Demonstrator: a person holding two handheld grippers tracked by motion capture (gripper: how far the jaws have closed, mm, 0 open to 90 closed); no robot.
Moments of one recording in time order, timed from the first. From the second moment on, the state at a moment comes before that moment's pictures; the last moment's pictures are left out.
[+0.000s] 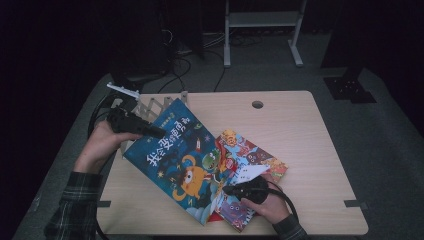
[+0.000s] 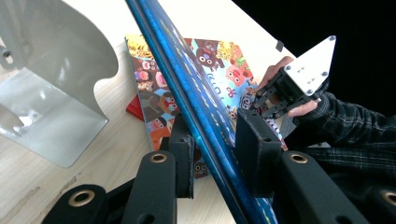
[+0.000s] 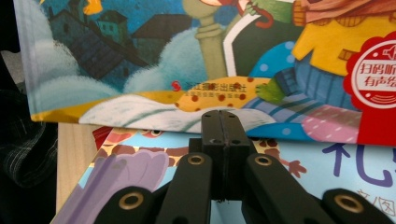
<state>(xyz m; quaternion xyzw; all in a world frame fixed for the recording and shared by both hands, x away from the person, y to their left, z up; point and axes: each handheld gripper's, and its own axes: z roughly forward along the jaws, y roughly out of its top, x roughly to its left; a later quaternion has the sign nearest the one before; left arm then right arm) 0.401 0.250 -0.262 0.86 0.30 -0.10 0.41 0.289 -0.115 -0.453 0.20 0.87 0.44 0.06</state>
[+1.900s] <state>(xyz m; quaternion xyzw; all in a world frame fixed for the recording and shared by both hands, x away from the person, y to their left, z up) 0.398 0.188 -0.189 0.90 0.24 -0.09 0.35 0.309 -0.177 -0.461 0.32 0.82 0.44 0.15</state>
